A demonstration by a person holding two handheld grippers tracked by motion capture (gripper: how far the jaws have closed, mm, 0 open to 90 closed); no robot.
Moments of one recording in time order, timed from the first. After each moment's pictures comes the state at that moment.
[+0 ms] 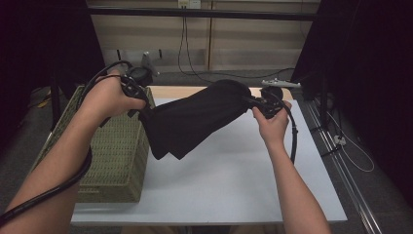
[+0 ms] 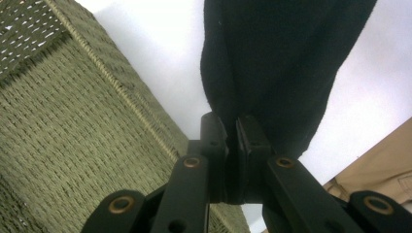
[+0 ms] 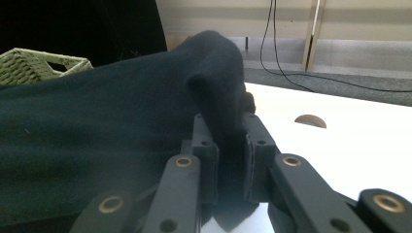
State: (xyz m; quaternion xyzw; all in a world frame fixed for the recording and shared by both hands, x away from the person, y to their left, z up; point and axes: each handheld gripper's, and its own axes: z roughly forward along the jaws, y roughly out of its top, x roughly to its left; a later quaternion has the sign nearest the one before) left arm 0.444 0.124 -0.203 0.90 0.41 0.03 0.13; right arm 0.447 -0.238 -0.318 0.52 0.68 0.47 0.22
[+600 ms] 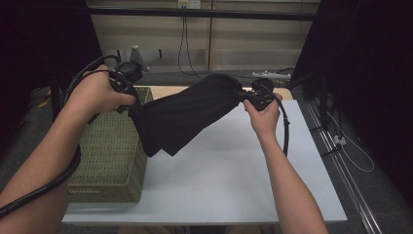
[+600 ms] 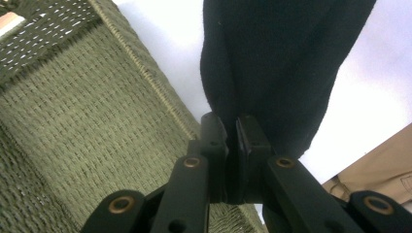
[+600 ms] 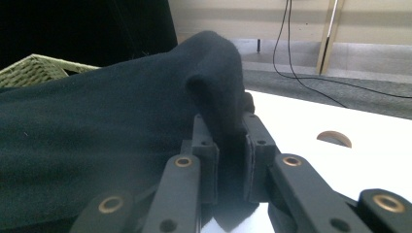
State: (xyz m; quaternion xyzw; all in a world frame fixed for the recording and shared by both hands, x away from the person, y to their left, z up) left arm 0.443 0.141 -0.188 0.89 0.43 0.04 0.13; right arm 0.466 -0.217 -0.306 0.51 0.69 0.48 0.21
